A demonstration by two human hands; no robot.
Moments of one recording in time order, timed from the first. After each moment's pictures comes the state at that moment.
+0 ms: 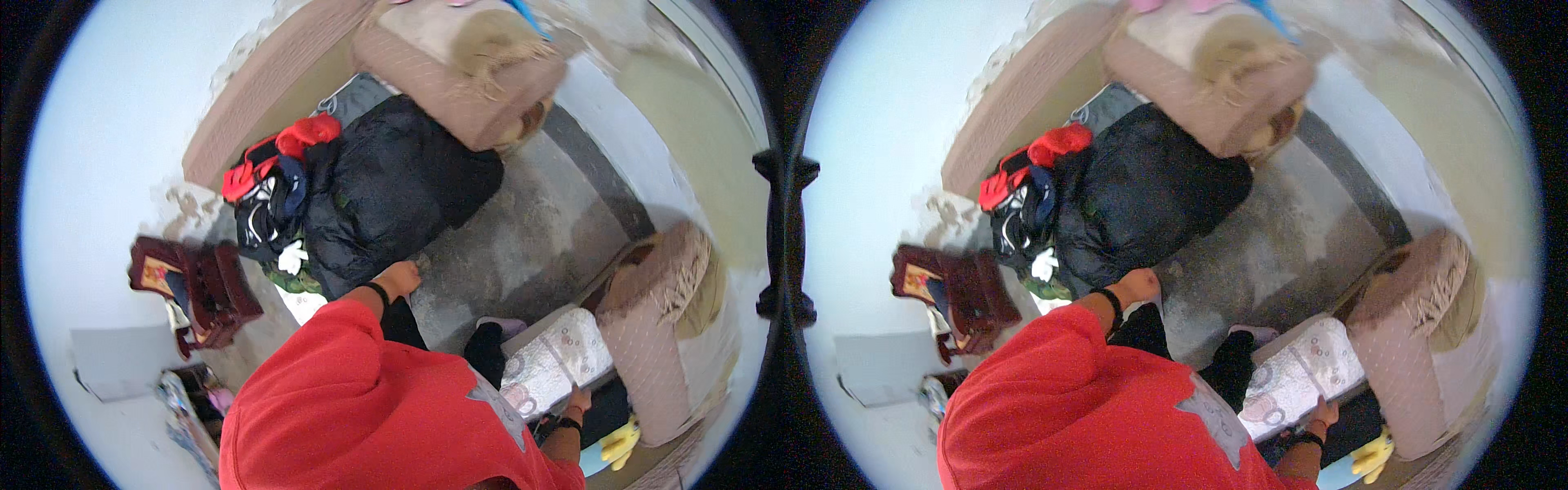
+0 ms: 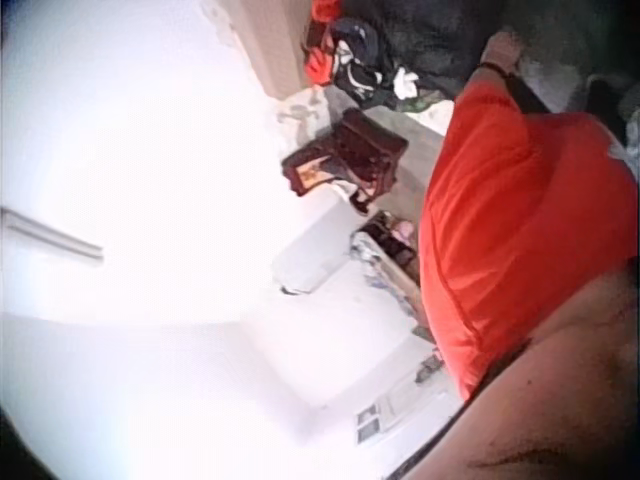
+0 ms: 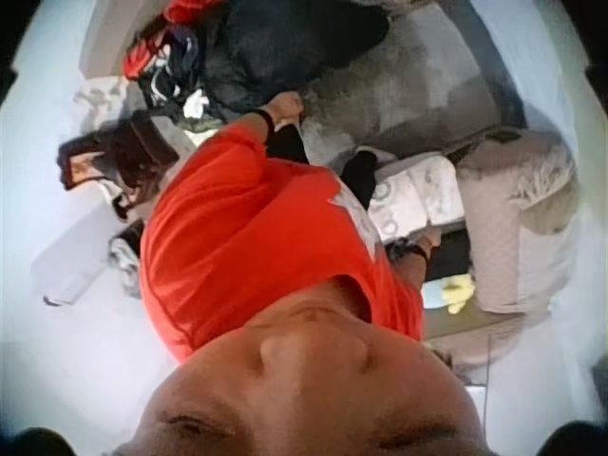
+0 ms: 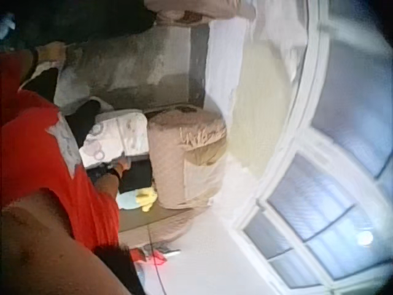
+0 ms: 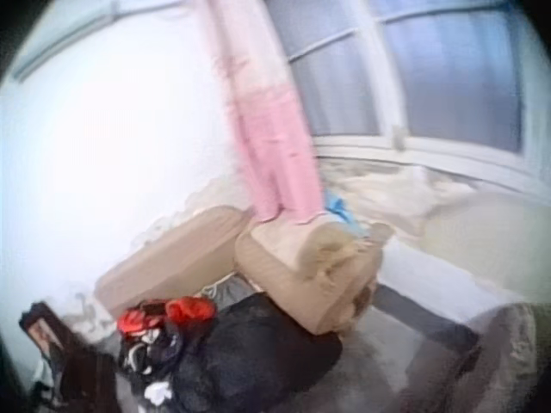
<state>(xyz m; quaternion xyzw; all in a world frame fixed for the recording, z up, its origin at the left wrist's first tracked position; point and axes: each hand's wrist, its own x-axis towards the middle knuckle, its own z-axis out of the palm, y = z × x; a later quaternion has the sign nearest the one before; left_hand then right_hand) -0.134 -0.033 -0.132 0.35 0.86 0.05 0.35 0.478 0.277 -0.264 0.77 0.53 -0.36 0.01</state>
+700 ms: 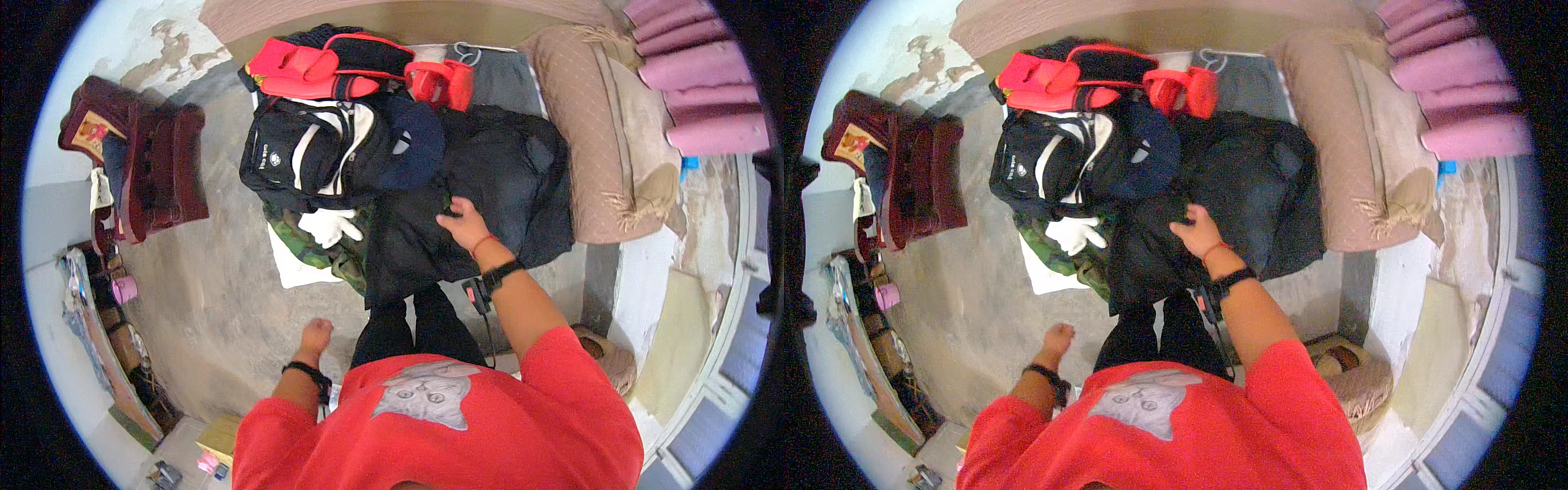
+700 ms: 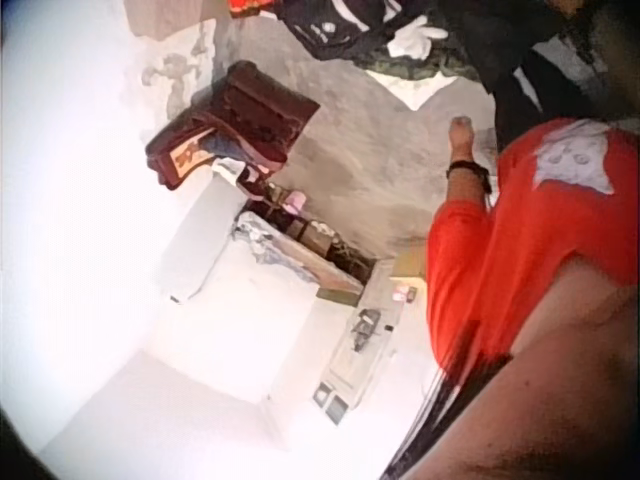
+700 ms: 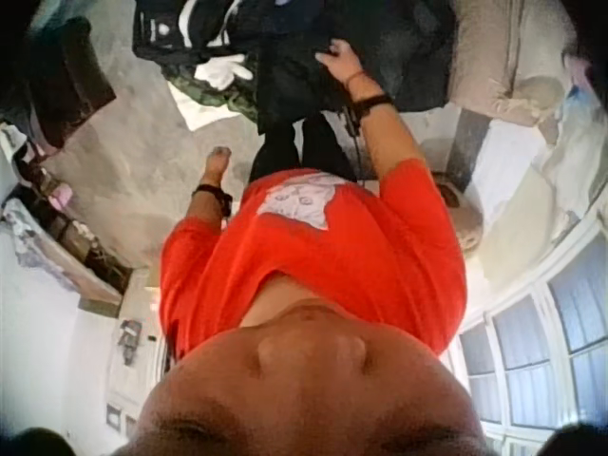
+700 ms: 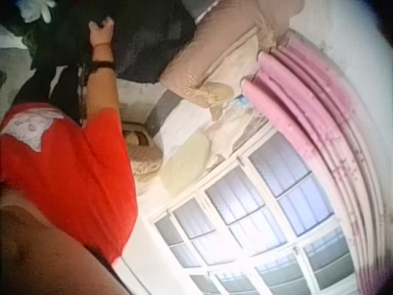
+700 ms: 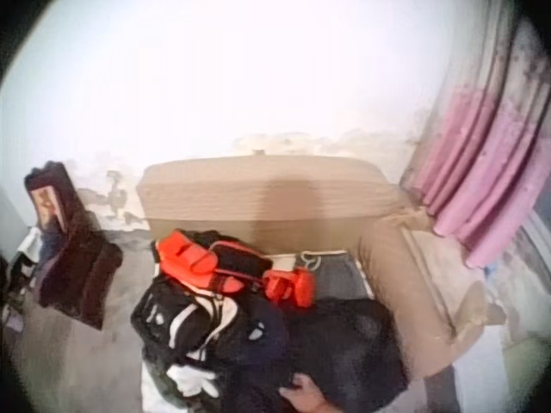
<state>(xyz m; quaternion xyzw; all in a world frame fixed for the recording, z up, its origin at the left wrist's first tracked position) -0.112 -0.519 -0.172 -0.36 0.79 0.34 0.36 -0.419 -0.148 -0.141 0.15 0.81 -0.51 0.25</state>
